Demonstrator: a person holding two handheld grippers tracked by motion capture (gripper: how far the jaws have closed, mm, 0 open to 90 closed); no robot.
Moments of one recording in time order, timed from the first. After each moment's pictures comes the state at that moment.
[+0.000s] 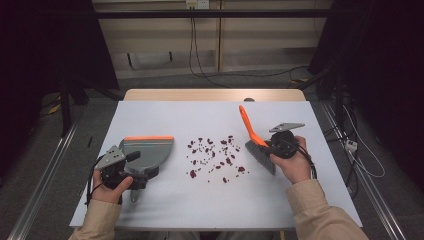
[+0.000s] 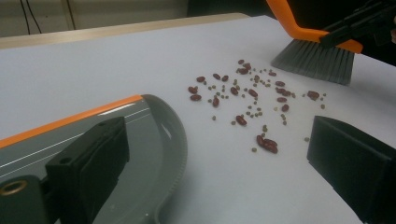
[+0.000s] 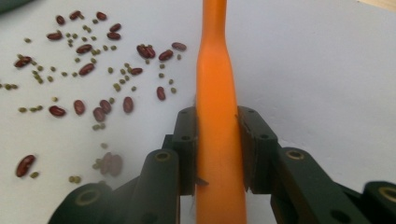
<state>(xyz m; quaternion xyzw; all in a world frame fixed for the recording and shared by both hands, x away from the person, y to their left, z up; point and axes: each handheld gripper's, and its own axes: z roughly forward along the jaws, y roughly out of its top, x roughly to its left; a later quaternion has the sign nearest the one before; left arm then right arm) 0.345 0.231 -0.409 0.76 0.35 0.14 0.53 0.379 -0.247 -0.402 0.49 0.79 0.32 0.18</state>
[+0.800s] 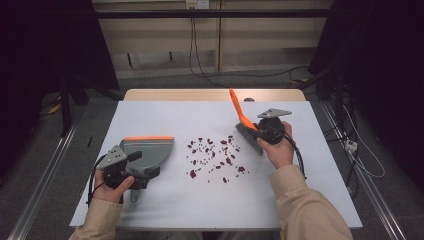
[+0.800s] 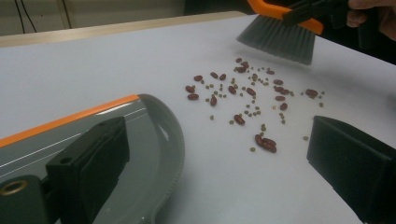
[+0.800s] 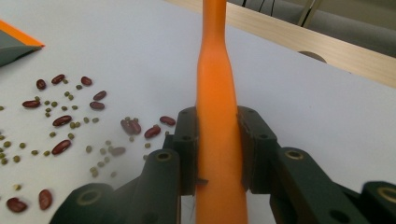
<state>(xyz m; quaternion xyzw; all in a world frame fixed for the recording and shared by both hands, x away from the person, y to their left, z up) 0.347 0.228 -0.412 0.77 0.35 0.13 0.52 0.429 -0.222 -0.404 0.46 0.77 0.37 0.23</state>
